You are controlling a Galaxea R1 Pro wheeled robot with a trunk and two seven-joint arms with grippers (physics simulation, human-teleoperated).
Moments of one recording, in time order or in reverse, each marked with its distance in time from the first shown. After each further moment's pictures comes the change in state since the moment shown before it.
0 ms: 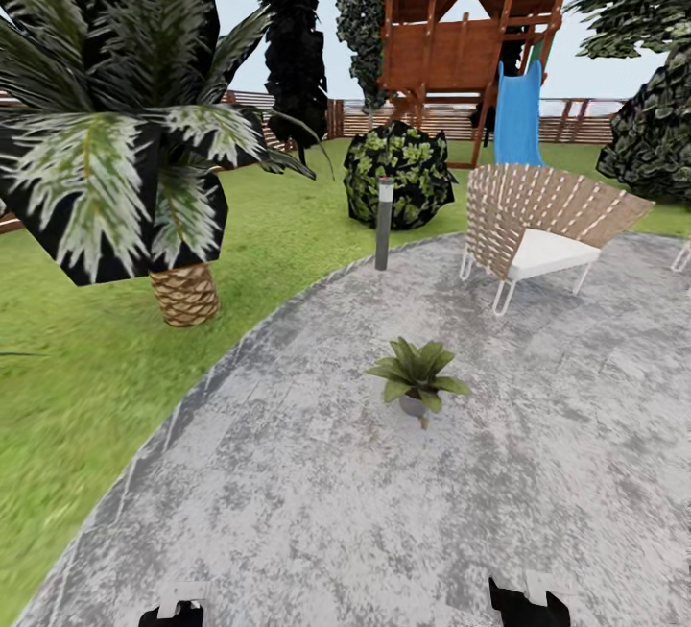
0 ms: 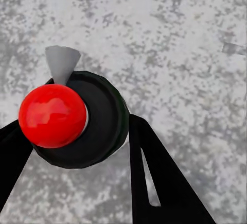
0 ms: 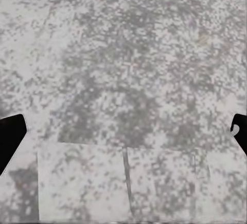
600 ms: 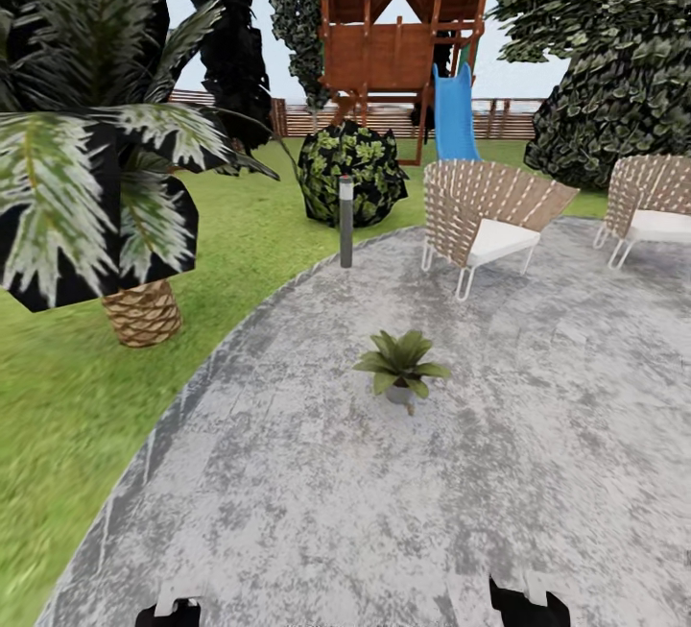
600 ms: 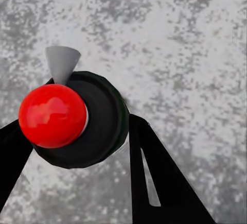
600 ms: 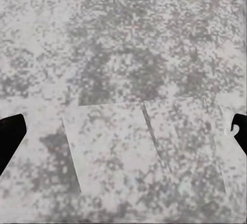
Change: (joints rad) left arm 0.000 0.009 0.001 -0.007 0.001 -0.002 -0.001; right arm 0.000 0.000 -0.001 0.000 -0.002 0.000 0.001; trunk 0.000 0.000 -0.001
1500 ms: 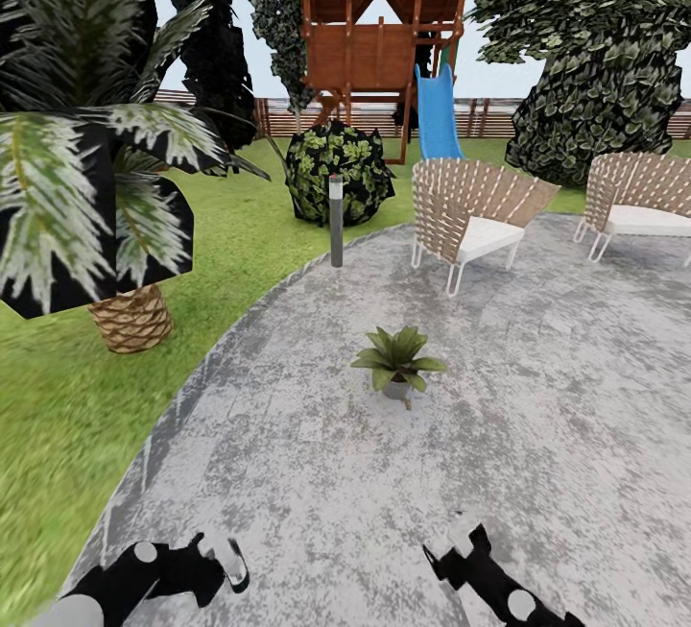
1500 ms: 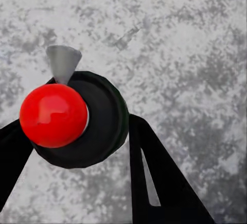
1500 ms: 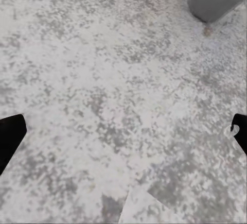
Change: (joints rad) left arm -0.177 0.065 -0.087 -0.087 -0.509 0.102 -0.627; right arm 0.000 -0.011 0.230 -0.288 0.490 0.004 0.077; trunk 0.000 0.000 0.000
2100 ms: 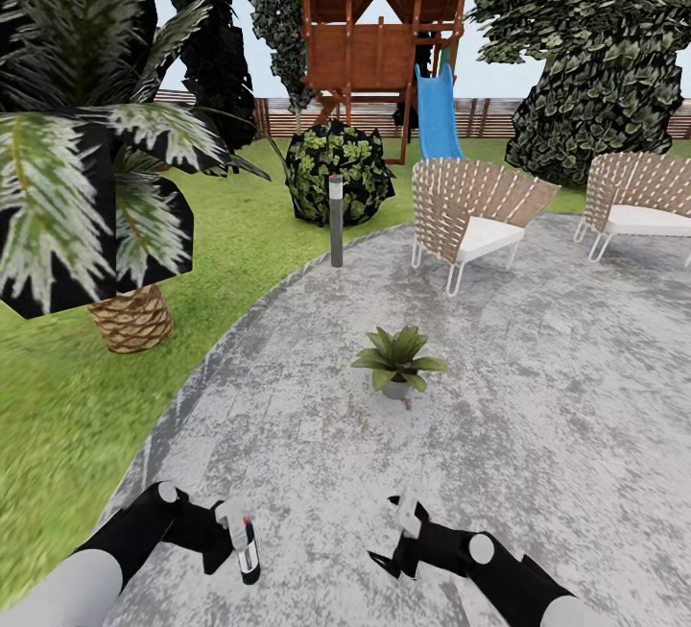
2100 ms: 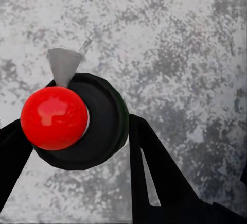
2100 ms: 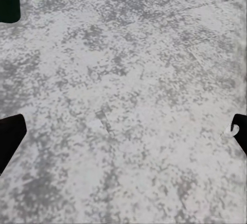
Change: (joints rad) left arm -0.054 -0.016 -0.008 -0.226 -0.178 0.158 -0.373; right arm -0.078 0.050 -0.007 -0.135 0.167 0.032 0.458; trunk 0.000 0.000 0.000
